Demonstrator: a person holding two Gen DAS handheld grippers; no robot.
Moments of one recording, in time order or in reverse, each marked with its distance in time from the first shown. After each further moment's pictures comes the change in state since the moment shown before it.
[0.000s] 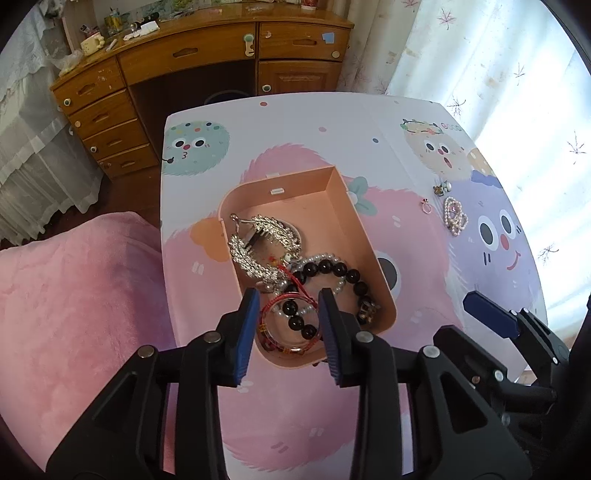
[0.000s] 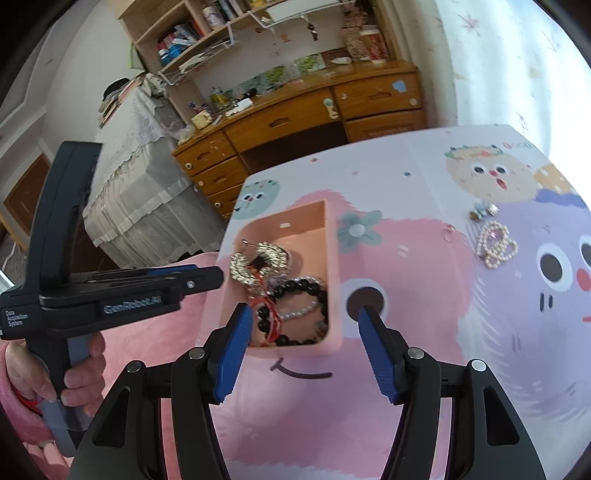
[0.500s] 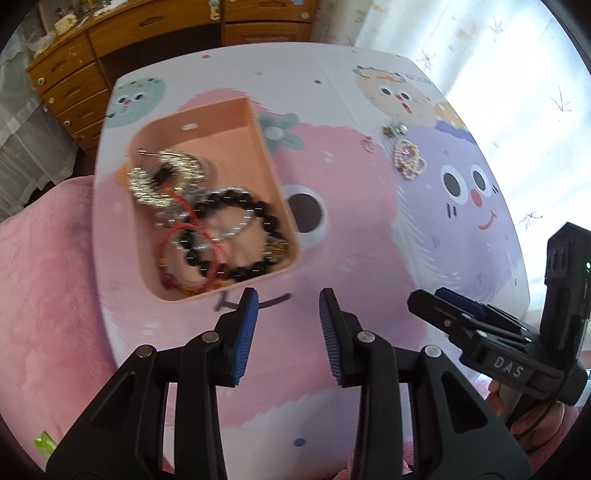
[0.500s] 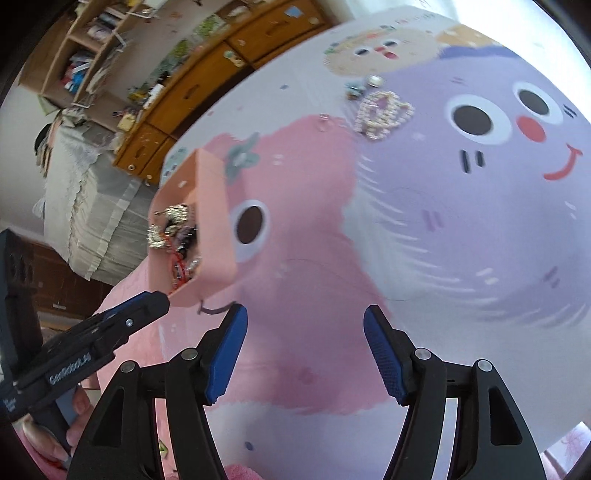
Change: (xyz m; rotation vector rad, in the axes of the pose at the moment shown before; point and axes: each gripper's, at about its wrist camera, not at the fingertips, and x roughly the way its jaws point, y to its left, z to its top) left arm 0.022 -0.090 -0.037 0.014 0.140 -0.063; right arm 0.000 -0.144 -0.041 0.325 0.260 -0.040
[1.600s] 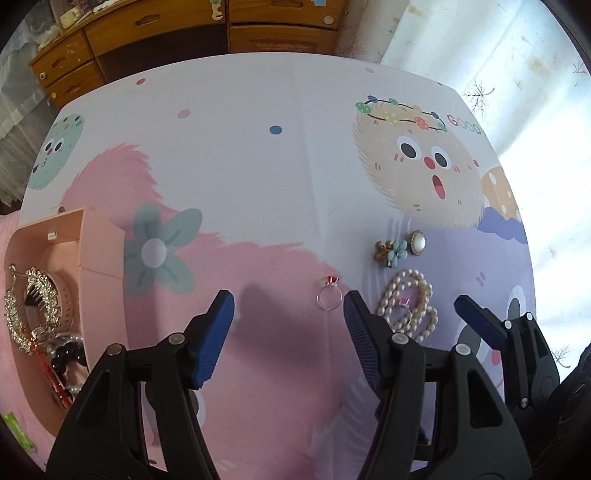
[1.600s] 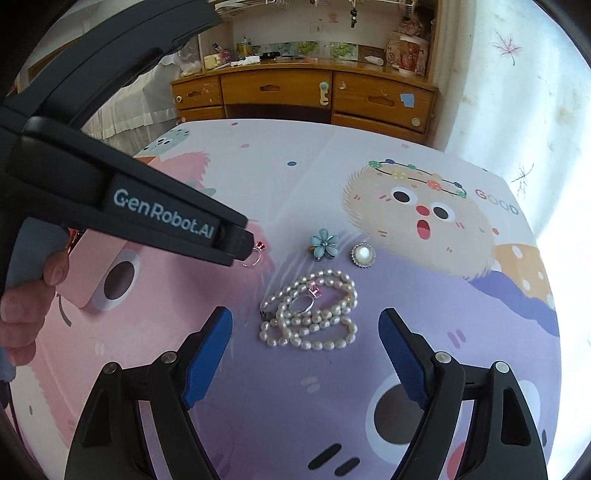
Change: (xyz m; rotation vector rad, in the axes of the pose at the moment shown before) left arm 0.136 -0.099 0.163 -0.164 -0.058 0.091; right arm 0.054 -0.025 0.150 -0.771 -0.239 -0.148
